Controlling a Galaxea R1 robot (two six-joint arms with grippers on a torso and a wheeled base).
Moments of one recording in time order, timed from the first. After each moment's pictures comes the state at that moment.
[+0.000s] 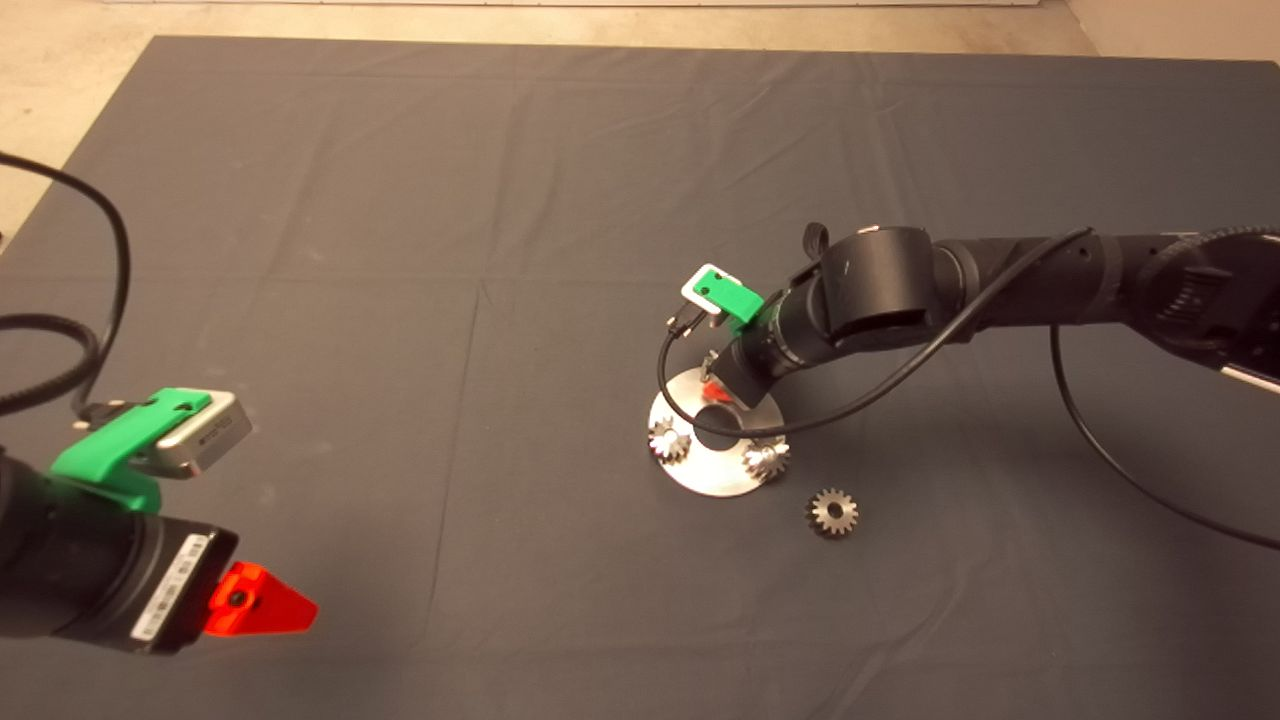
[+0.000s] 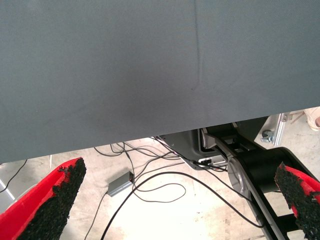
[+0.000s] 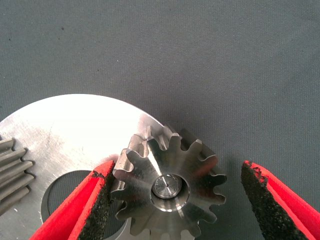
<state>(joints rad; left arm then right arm) -0.68 1.88 -0.37 -0.04 1.44 -1.35 0.23 2.67 -1.08 -0.73 -1.39 0.81</state>
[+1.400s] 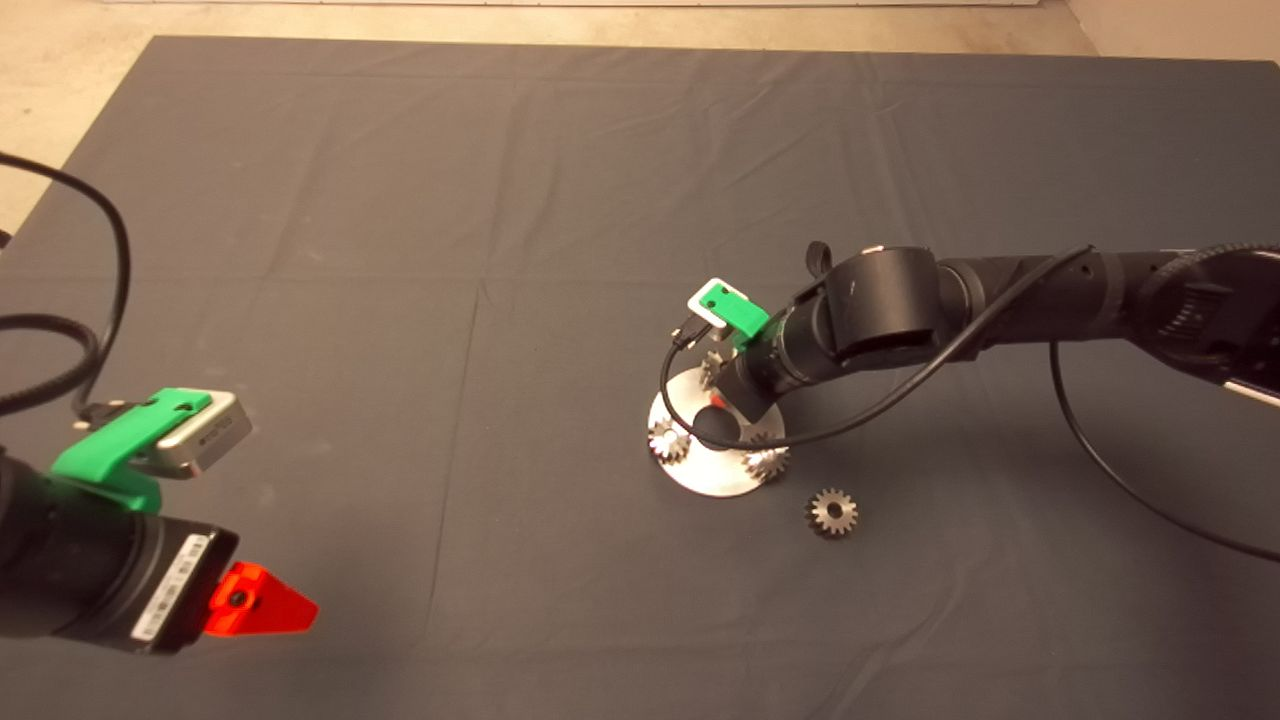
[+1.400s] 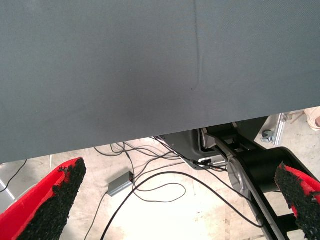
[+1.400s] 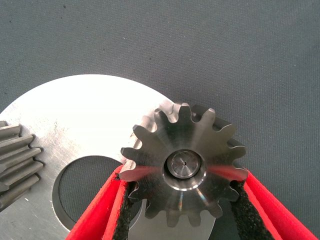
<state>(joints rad) -0.68 1.88 -0.37 -0.04 1.44 -1.35 0.21 2.66 -1.05 -0.73 -1.40 0.88</state>
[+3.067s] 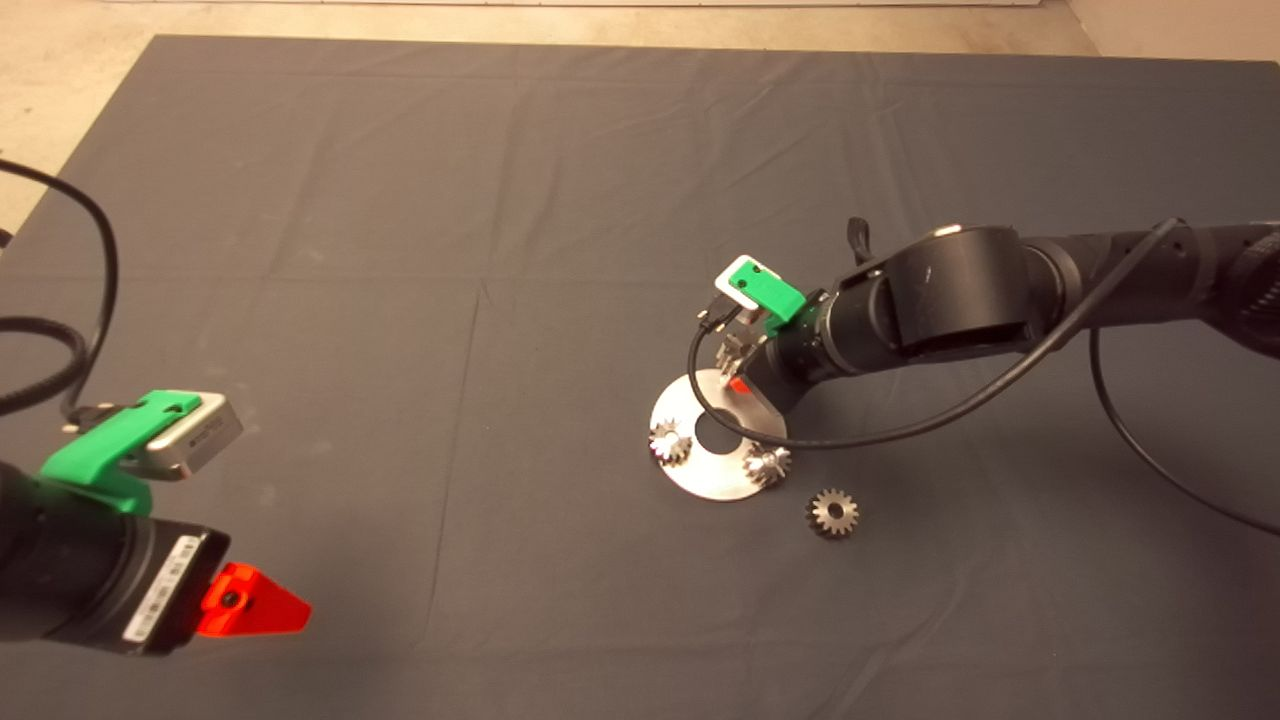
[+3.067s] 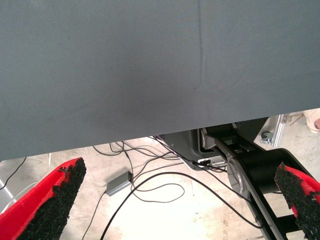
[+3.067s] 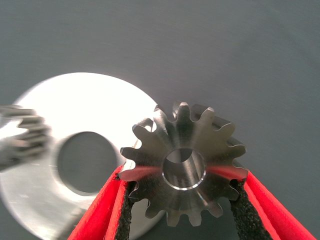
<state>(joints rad) -0.68 1.86 -0.37 -0.04 1.44 -1.35 0.28 2.55 -0.91 -0.73 -1.39 0.96</state>
